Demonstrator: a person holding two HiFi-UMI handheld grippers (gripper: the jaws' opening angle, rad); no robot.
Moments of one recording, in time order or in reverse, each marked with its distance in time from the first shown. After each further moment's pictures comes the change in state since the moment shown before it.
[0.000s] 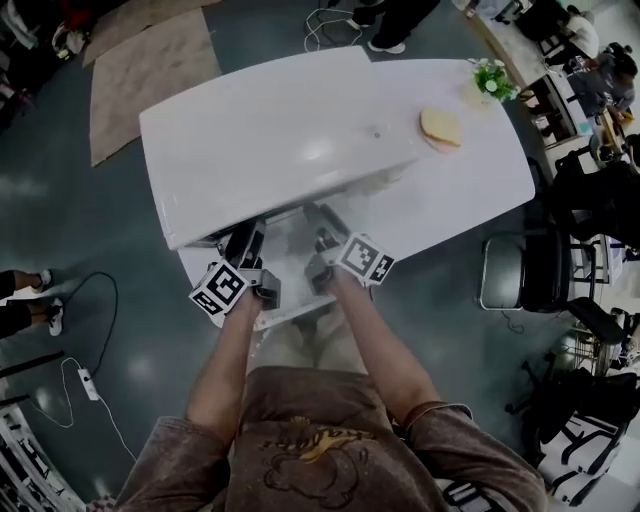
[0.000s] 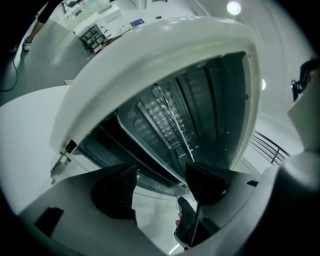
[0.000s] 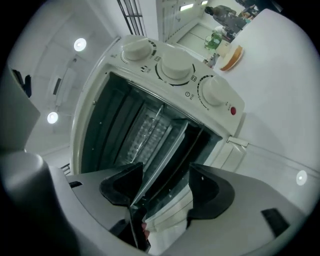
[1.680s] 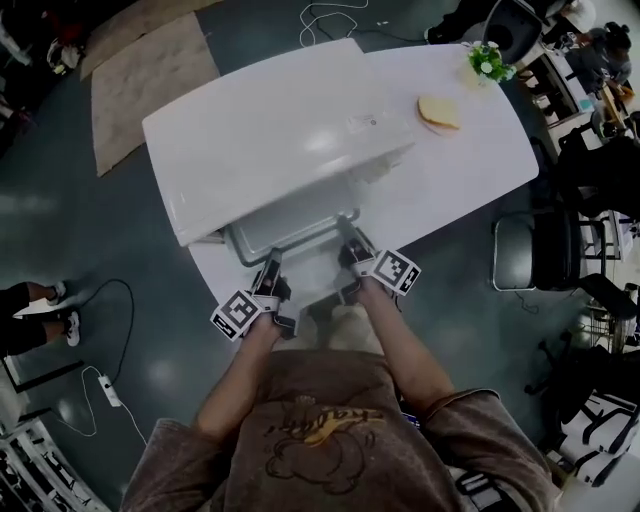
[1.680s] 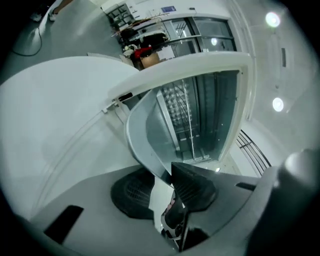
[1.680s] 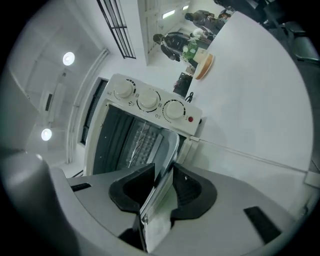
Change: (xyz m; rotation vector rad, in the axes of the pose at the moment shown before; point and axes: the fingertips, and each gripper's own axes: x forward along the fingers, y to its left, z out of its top) left arm -0.062 0.001 -0.061 -0.266 0.141 0.022; right arm -0.070 -0.028 -0.006 0.138 -0.066 -0.043
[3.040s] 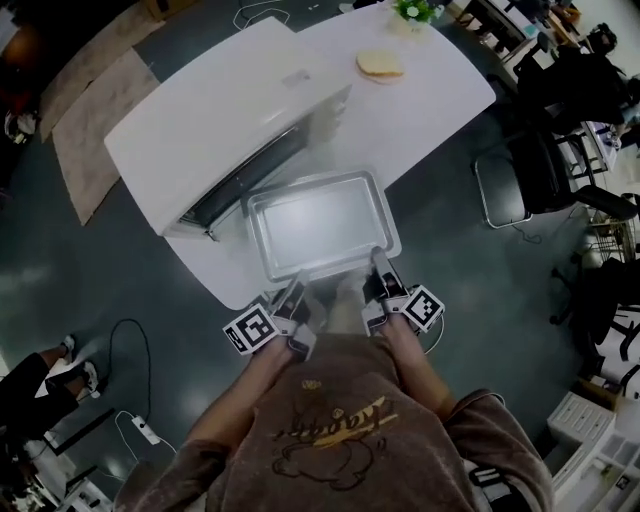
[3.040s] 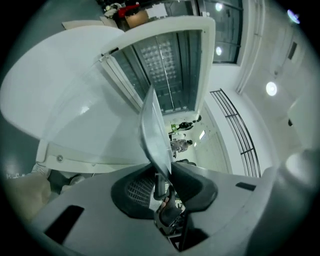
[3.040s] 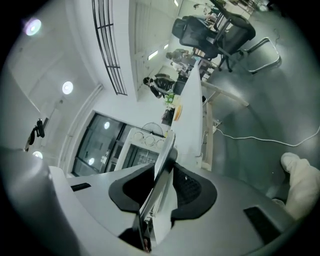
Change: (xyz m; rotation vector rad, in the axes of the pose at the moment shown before) left arm -0.076 -0.022 -0.111 0.058 0.455 -0.133; right arm -0.209 -0.021 -0.047 0.109 -0.376 -0.110
